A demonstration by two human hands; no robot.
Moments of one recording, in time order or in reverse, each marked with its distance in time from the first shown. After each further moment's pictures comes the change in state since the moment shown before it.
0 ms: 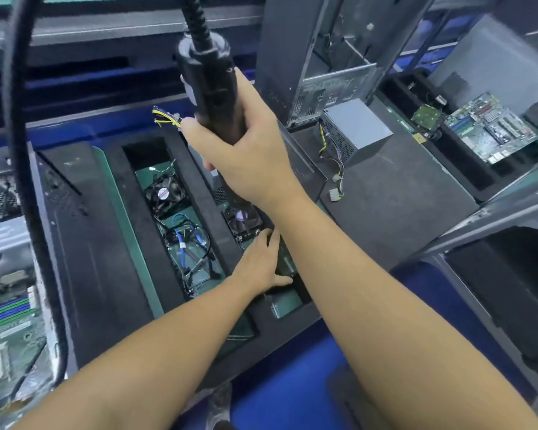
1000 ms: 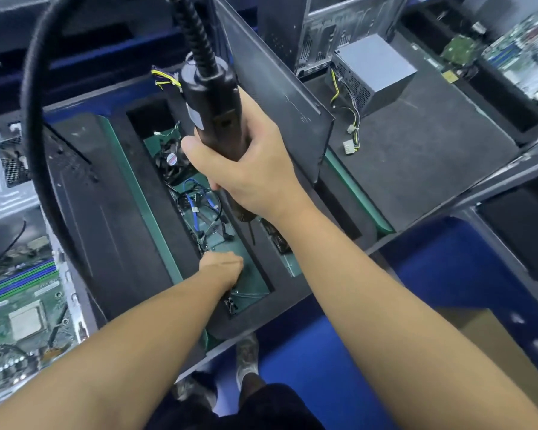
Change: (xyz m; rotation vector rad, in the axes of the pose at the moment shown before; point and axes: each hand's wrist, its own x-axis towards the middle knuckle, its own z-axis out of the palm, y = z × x) left_hand -0.076 -0.061 0.010 0.719 -0.508 -0.232; right_hand -0.073 0.014 0.004 0.114 0.019 0.153
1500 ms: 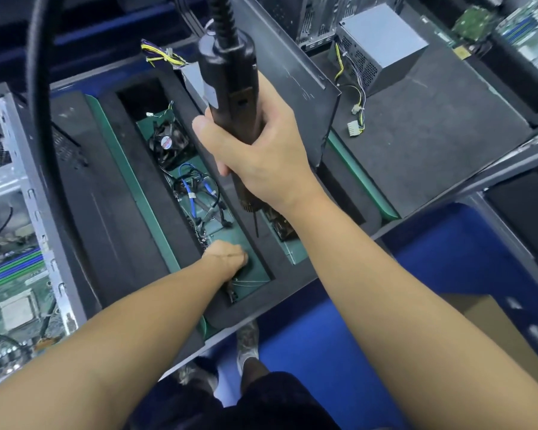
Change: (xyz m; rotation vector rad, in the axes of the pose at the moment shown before) left_hand 0.016 0.004 0.013 0.253 0.010 0.216; right_hand -0.006 0.012 -0.009 0.033 0.063 0.023
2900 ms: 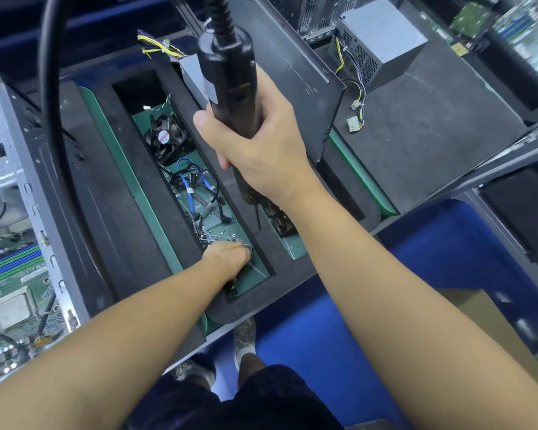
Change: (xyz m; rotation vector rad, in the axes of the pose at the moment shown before) left_hand -0.005 0.001 0.004 -0.224 0.009 0.004; right_hand 0.004 0.011 0.004 -0.055 0.002 -0.017
